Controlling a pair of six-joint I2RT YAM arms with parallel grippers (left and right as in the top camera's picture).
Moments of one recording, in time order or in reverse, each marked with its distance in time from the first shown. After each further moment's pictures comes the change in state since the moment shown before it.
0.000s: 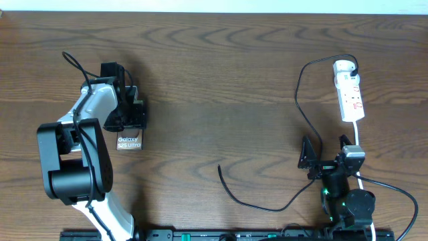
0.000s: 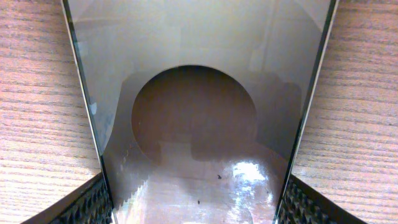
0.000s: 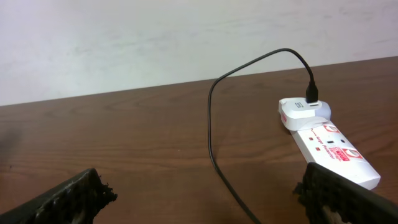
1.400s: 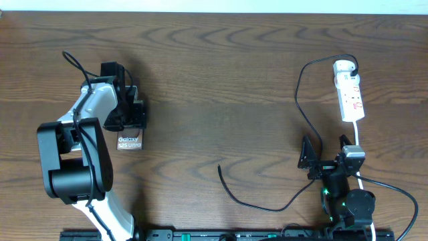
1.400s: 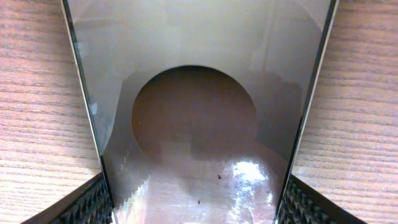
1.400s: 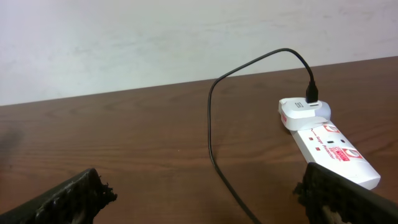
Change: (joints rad) left arm 0.000 0.000 0.018 -0.018 0.008 0.001; right arm 0.000 0.000 0.000 0.000 0.000 0.000
